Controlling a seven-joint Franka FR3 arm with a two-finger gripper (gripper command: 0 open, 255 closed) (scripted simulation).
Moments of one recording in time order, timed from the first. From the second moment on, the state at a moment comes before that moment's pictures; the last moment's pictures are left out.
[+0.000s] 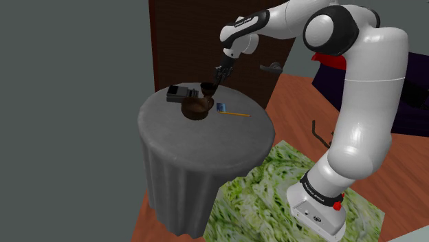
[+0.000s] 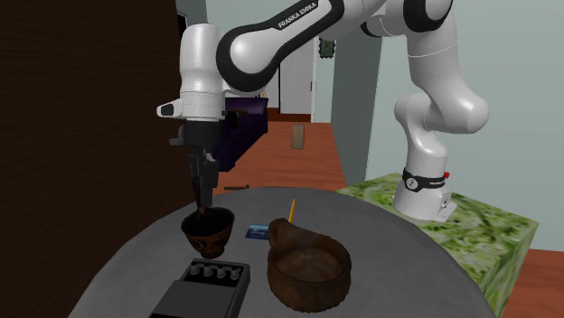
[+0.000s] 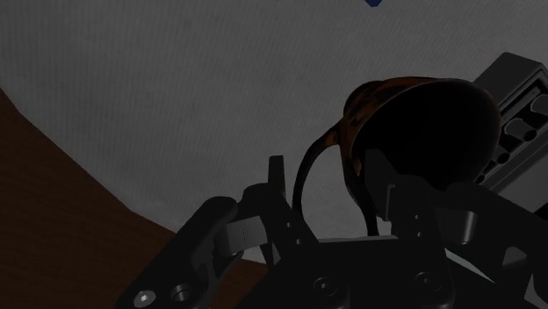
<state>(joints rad) -0.04 0.45 -0.17 -1.71 0.33 2.24 -0.42</state>
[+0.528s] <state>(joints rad) -0.04 0.44 -0.18 -1.70 0.32 2.22 -0.41</state>
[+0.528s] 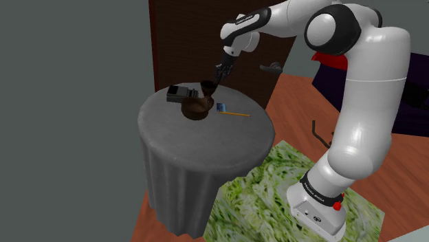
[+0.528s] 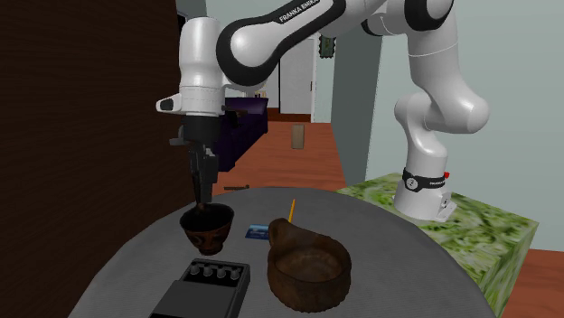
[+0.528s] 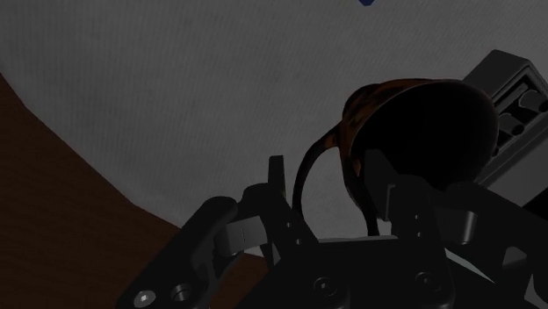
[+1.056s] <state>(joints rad) -0.04 0.40 -0.19 -1.65 0.30 2.13 -0.39</state>
